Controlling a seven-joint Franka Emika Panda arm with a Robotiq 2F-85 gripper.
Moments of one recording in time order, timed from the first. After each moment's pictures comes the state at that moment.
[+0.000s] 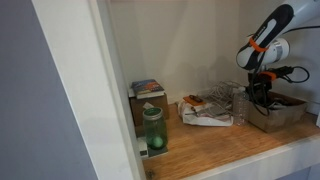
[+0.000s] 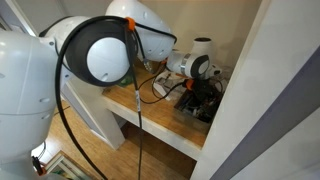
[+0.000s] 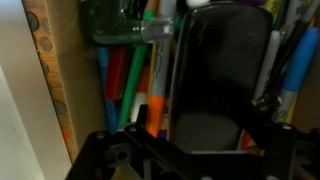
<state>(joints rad) -0.20 0.73 -0.16 -1.57 -0.09 2.35 -0.14</state>
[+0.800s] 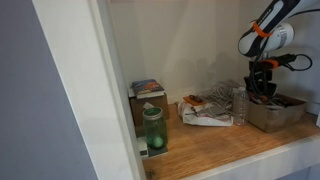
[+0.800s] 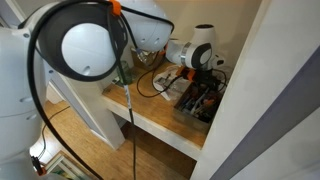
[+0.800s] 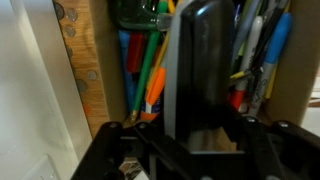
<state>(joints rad) -0.20 0.62 -0.16 -1.60 -0.09 2.33 -0.14</state>
